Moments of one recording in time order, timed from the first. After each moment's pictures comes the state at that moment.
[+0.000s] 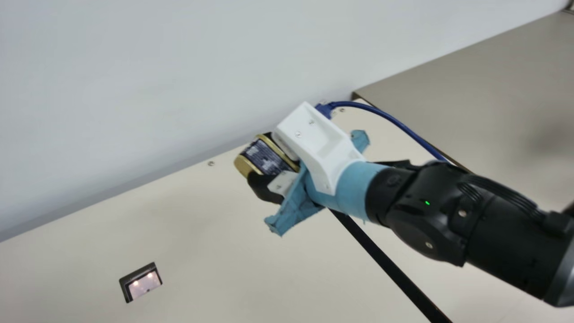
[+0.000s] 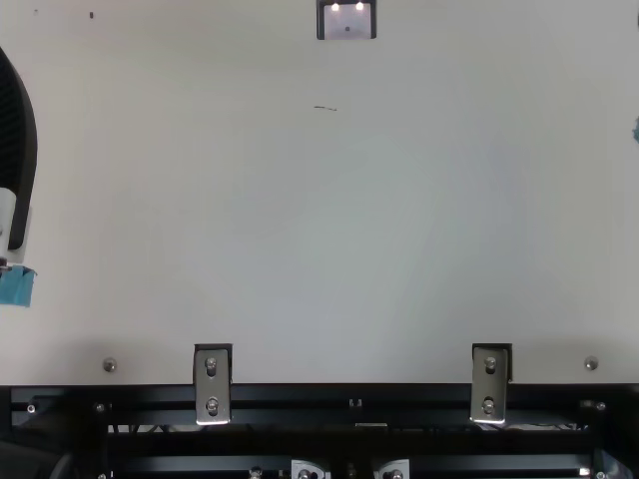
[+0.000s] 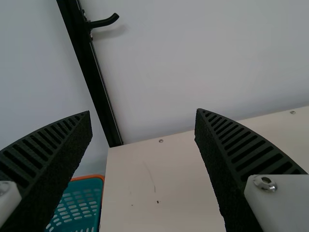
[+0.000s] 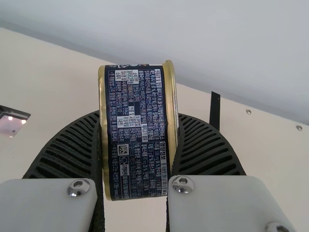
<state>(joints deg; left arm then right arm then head) -7.4 35.2 -32.5 18.8 13.7 -12.2 7.8 63.5 -44.2 -15.7 14.7 3.2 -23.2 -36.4</state>
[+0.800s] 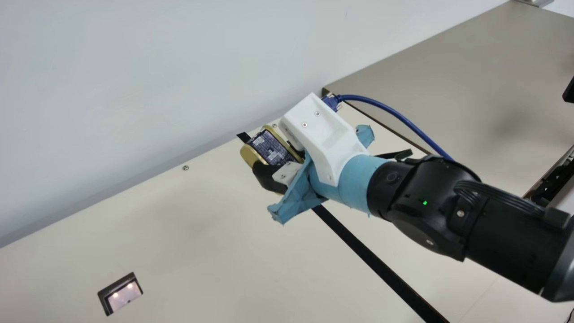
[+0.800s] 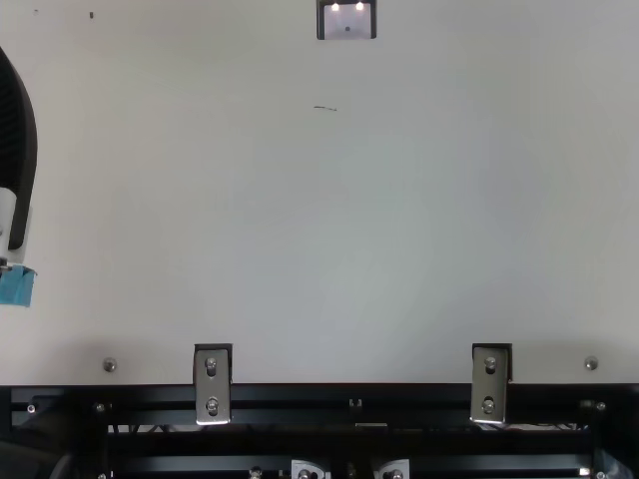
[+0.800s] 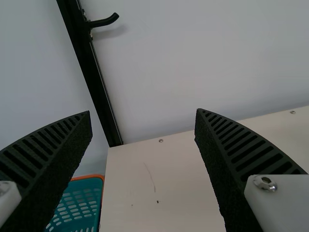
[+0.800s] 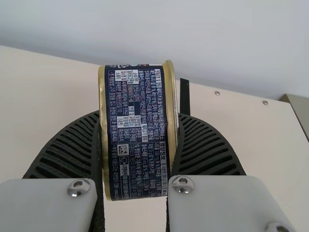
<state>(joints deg) -7.4 35.2 -32.5 18.8 13.7 -12.2 2.7 58.4 -41.0 -22.8 15.9 11.9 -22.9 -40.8</state>
